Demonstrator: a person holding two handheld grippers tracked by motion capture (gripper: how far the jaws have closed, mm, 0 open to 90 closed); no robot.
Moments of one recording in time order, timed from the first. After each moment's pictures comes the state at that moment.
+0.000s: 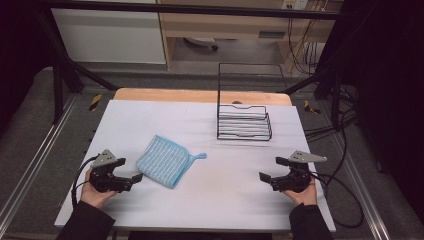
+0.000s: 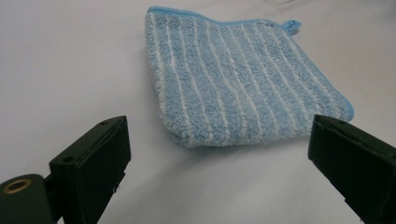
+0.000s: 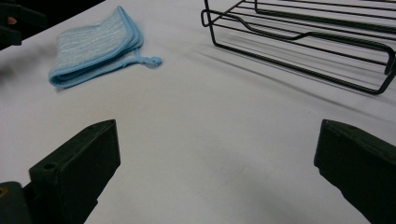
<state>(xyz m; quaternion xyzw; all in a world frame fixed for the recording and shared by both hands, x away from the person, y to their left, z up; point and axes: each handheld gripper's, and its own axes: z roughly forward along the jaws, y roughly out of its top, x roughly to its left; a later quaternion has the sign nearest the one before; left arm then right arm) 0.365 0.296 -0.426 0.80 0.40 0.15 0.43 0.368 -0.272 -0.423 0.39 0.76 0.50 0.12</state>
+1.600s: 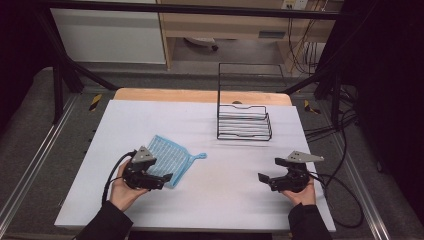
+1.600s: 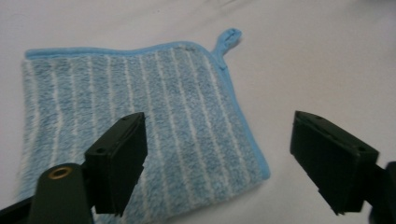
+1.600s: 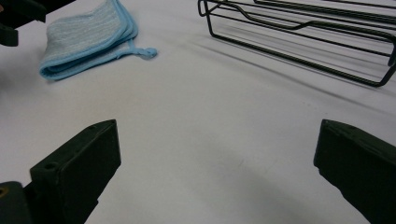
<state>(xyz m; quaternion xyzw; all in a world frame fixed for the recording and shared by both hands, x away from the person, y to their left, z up) 0.368 0.194 -0.405 0.84 0.37 0.14 0.38 0.370 -0.269 -0.426 0.40 0.77 0.48 0.12</state>
